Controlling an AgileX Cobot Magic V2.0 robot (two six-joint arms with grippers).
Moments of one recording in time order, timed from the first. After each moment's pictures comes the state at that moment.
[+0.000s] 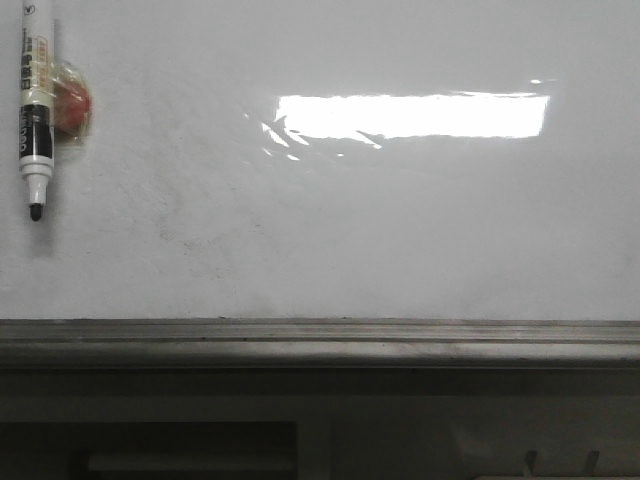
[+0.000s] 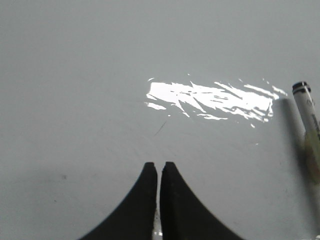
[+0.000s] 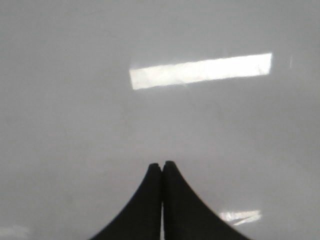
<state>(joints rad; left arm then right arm) -0.08 0.00 -0.01 -0.41 0.00 0.14 0.00 -0.01 0.01 0.38 0.03 -0.24</state>
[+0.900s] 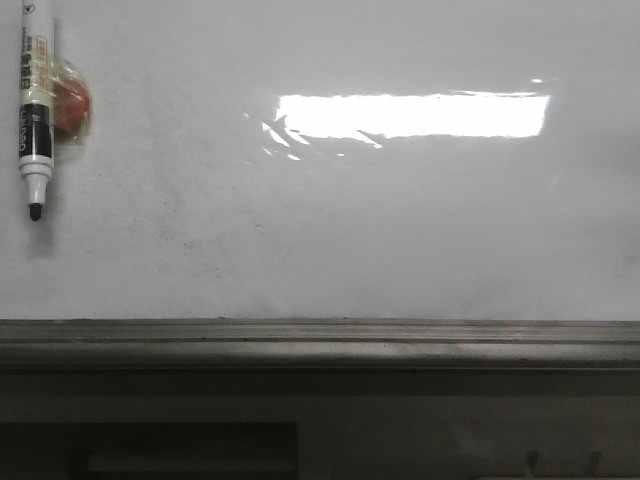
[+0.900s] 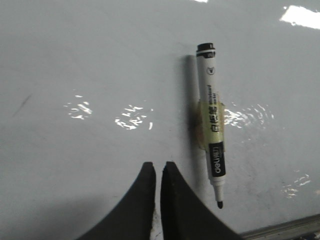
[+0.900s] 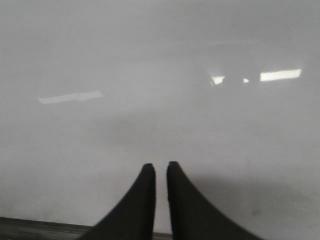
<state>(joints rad) -0.08 0.50 -0.44 -0.83 0.51 0.53 0.00 0.51 -0.44 0.49 0.52 -0.26</state>
